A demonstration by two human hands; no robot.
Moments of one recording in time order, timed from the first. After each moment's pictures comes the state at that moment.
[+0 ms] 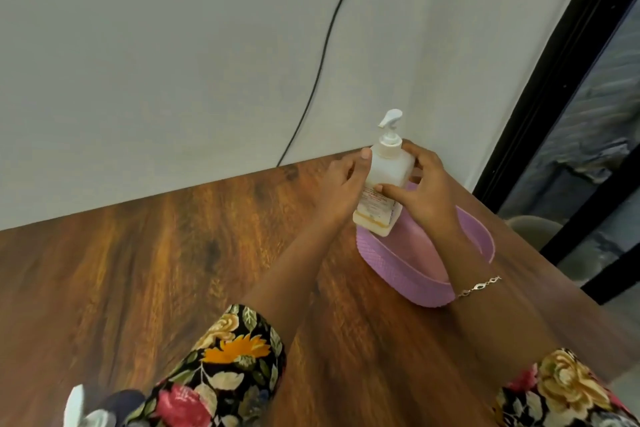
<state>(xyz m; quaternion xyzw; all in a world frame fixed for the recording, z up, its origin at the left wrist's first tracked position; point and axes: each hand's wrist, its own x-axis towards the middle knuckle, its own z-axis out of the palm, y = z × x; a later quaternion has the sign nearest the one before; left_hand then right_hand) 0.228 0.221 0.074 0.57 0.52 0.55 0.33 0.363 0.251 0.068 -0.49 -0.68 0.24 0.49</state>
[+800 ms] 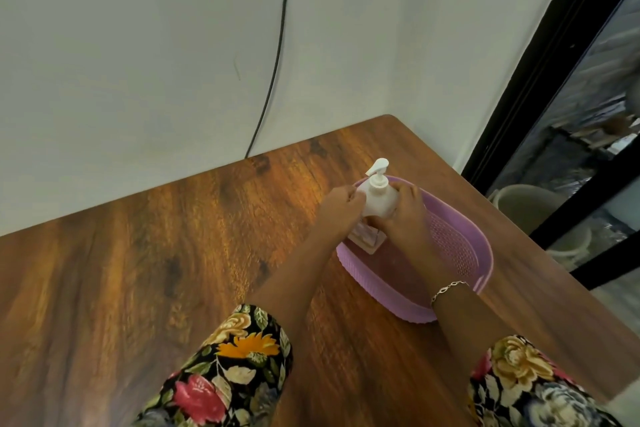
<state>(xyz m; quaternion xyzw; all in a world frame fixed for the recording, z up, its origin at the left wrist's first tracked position) 0.257 0.307 0.009 0.58 0.65 0.33 0.36 0.384 0.327 -0.034 -0.61 -0.68 0.20 0.37</state>
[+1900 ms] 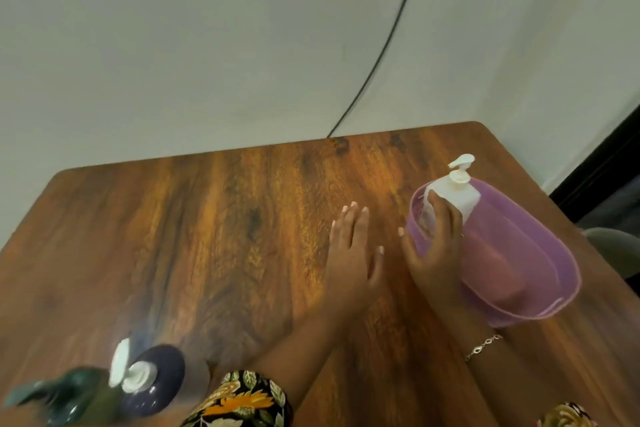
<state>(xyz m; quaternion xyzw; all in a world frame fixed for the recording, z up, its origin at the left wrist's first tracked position) 0.208 0.163 -0.028 0.60 0.69 0.40 0.08 0.320 0.233 -0.029 -0.48 -0.73 0.12 0.48</state>
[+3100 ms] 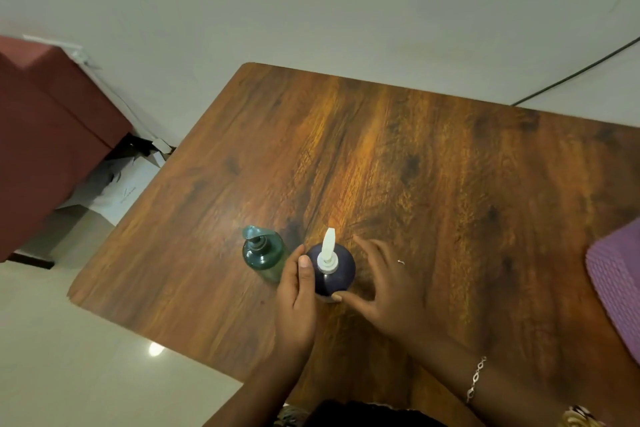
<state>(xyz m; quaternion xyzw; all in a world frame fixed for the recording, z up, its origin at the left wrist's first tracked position) 0.079 -0.082 -0.039 0.06 0.72 0.66 0.21 0.151 0.038 -0.055 -0.18 -0.92 0.33 0.14</state>
